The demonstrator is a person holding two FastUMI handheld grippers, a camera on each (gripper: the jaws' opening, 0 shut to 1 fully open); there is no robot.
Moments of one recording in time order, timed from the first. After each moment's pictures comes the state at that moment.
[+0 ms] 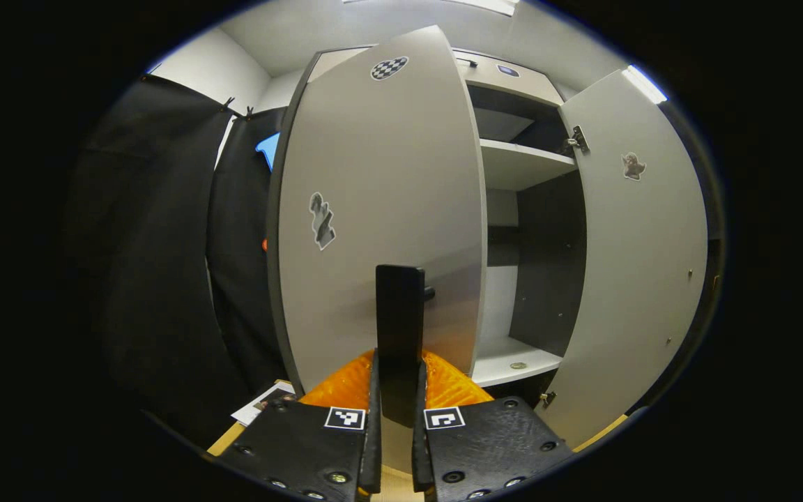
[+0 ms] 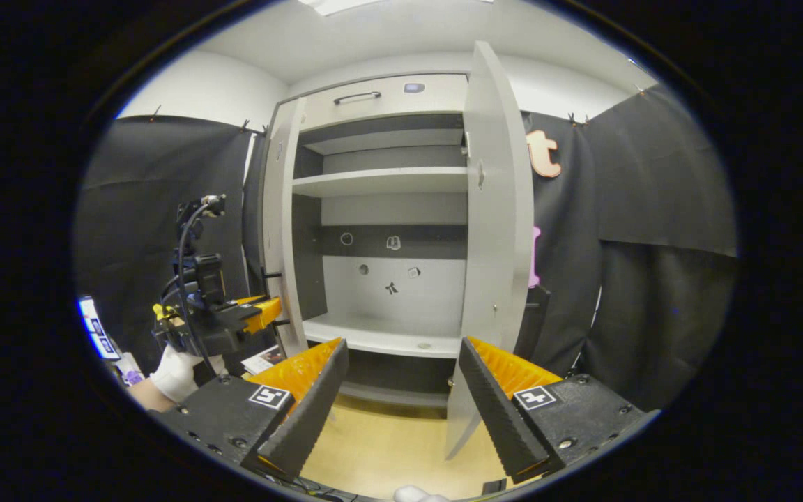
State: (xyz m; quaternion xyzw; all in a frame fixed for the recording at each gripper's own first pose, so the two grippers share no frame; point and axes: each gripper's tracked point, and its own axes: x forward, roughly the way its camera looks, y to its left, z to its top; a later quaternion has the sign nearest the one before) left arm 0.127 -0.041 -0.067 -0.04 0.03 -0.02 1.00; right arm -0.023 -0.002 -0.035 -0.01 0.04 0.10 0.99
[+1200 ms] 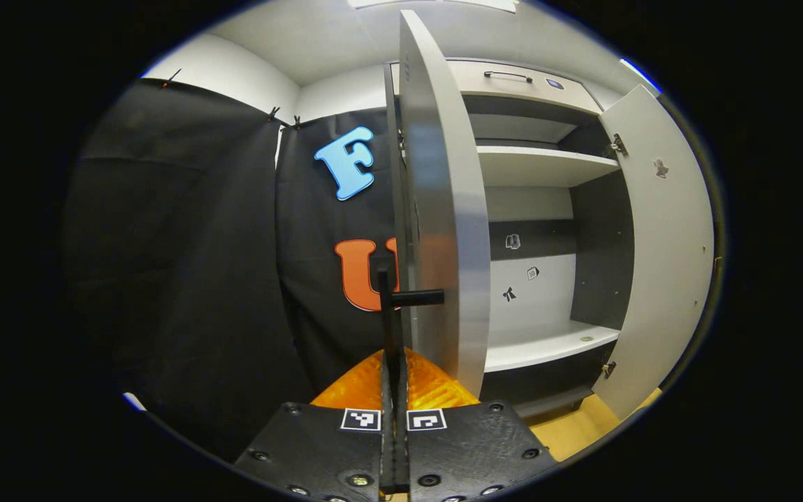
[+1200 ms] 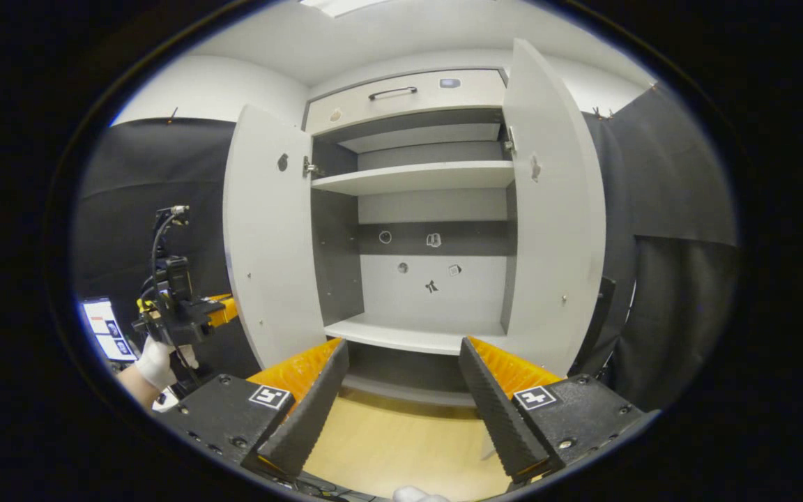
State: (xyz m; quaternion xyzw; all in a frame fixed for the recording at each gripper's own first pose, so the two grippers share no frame) left arm 0.069 0.106 -0.081 -0.01 0.04 0.05 1.00; right arm -0.022 0.056 -0.044 0.00 0.04 0.15 0.99
